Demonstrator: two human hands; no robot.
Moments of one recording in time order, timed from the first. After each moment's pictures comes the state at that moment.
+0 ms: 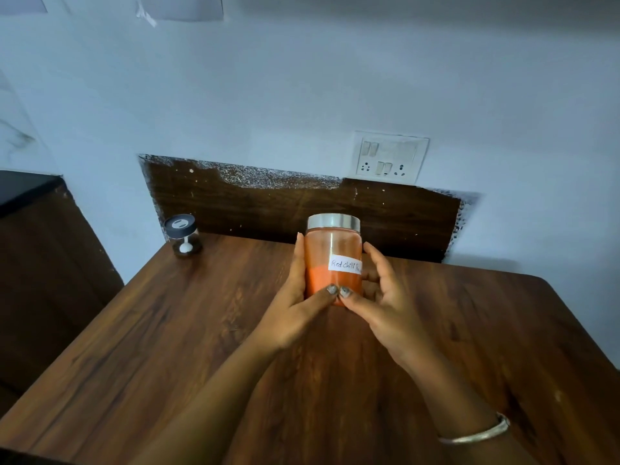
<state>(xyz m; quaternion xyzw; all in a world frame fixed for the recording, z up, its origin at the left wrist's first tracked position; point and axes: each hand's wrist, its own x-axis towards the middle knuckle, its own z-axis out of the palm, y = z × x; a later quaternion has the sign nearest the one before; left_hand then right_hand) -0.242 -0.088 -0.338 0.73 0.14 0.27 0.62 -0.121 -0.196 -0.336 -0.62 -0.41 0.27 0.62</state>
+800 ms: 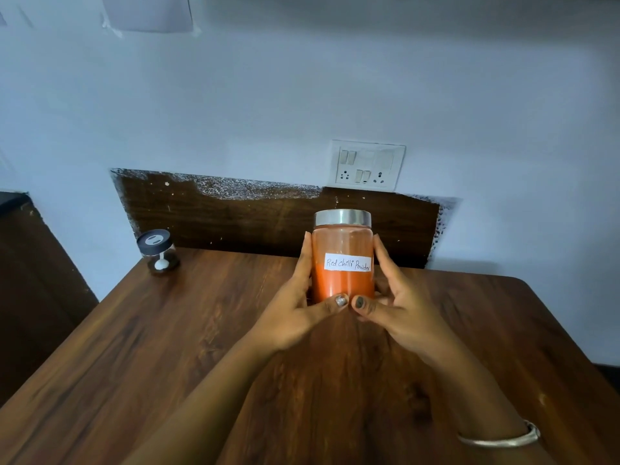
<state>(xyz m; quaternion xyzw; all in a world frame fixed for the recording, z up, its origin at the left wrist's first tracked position) -0.204 -0.084 -0.326 0.78 0.09 0.20 0.59 -0.072 -0.219 -0.315 -0.64 -0.48 0.27 0.53</state>
